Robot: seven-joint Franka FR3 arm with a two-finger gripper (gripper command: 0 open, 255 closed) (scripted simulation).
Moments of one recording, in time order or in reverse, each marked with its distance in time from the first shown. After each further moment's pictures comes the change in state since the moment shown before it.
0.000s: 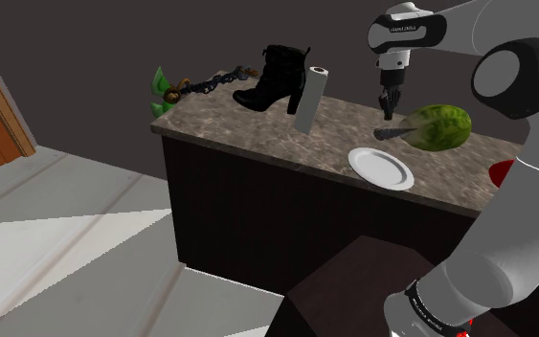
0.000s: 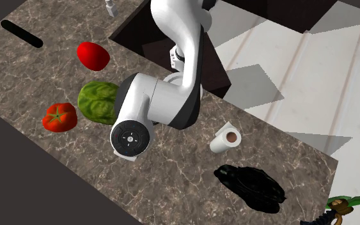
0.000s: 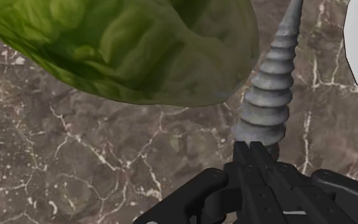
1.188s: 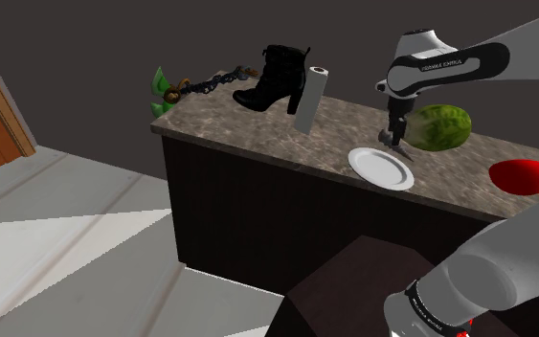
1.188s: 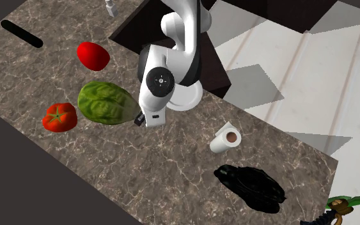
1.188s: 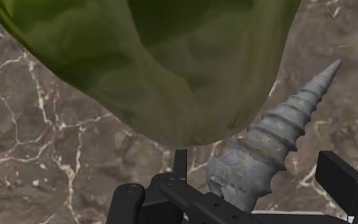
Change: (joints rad) arm 0.041 -0.419 0.022 -0.643 -0.231 0.453 -0.388
